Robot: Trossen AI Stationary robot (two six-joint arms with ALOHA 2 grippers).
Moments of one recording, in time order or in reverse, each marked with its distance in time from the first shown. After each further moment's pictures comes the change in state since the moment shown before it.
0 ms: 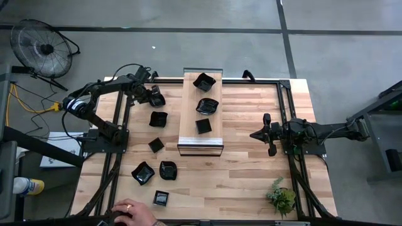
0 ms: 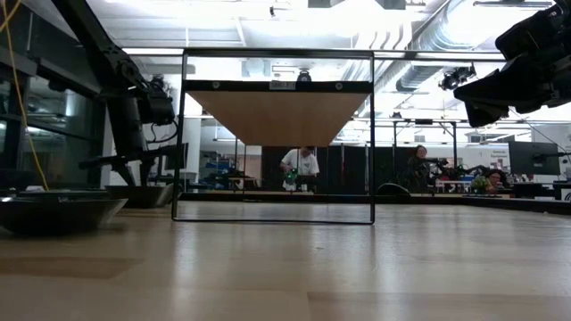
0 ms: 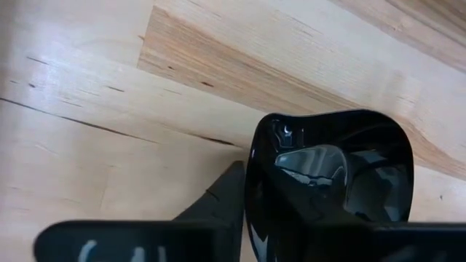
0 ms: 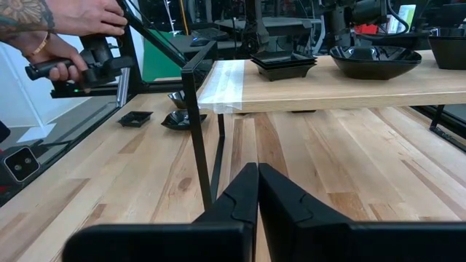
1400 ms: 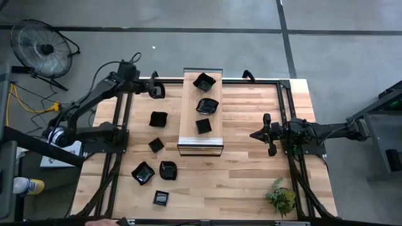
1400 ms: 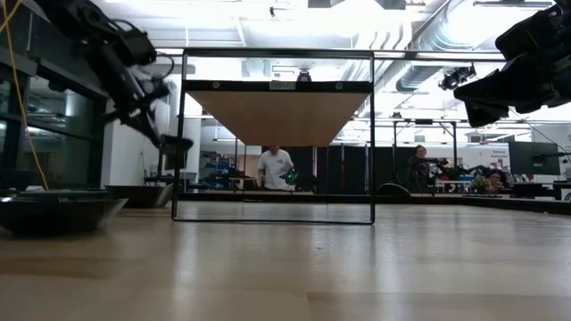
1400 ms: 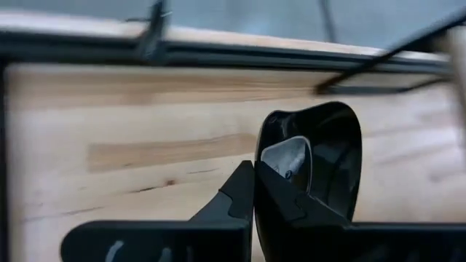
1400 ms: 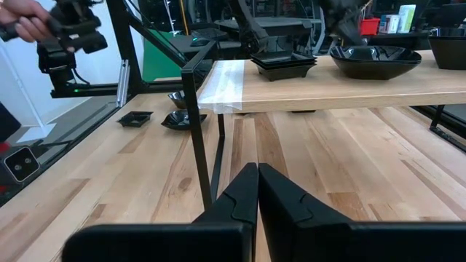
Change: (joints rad) left arm 0.000 -0.434 0.000 -0.004 0.079 0.371; right arm 0.000 0.000 0.000 0.000 0.000 0.000
